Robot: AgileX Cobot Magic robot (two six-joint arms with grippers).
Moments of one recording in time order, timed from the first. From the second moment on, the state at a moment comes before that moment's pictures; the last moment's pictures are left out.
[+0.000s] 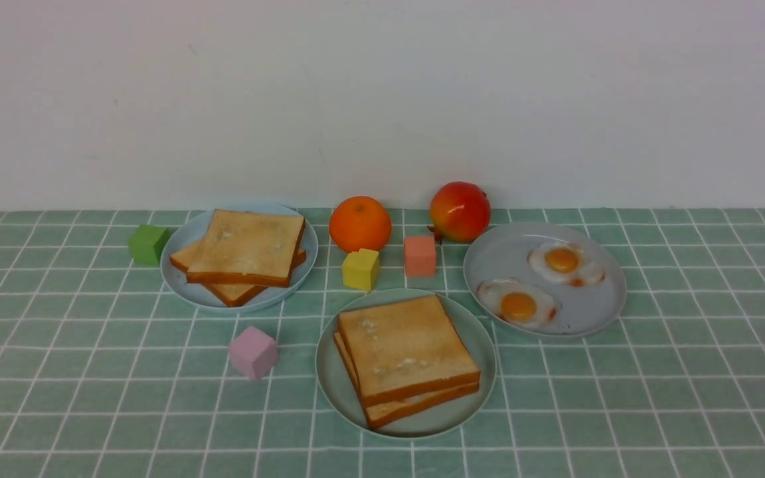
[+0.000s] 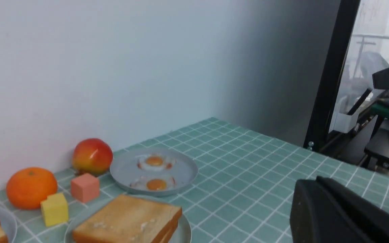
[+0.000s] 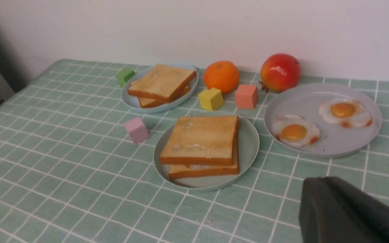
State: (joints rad) right arm 0.57 0.22 -0.55 -0.04 0.68 0.27; left arm -0.90 0.08 -0.22 0.02 0.11 -0.11
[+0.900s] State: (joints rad) right arm 0.05 0.07 -0.18 -0.01 0.39 0.11; left arm -0.90 0.08 -0.22 0.02 0.13 -0.11
